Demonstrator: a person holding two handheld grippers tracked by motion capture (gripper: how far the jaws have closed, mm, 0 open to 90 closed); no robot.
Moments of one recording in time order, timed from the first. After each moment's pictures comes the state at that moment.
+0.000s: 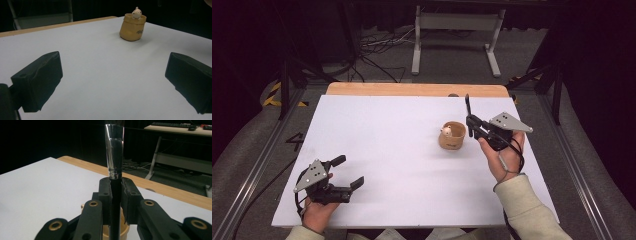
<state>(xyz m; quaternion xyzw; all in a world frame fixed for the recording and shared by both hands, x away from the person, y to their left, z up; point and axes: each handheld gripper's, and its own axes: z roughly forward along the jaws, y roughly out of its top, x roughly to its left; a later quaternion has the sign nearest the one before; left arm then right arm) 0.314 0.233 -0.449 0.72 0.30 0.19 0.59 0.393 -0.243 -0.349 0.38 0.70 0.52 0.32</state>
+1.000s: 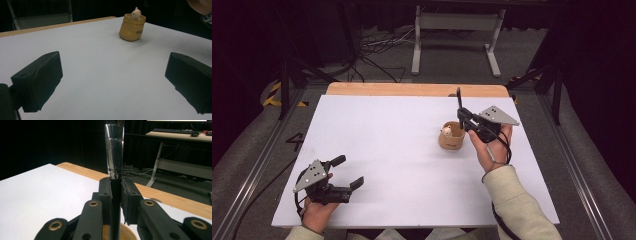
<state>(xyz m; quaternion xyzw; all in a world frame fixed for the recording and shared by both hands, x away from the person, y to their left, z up) 0.315 0.234 -0.449 0.72 0.30 0.19 0.59 0.422 -0.226 -0.359 0.37 0.69 0.54 0.32</state>
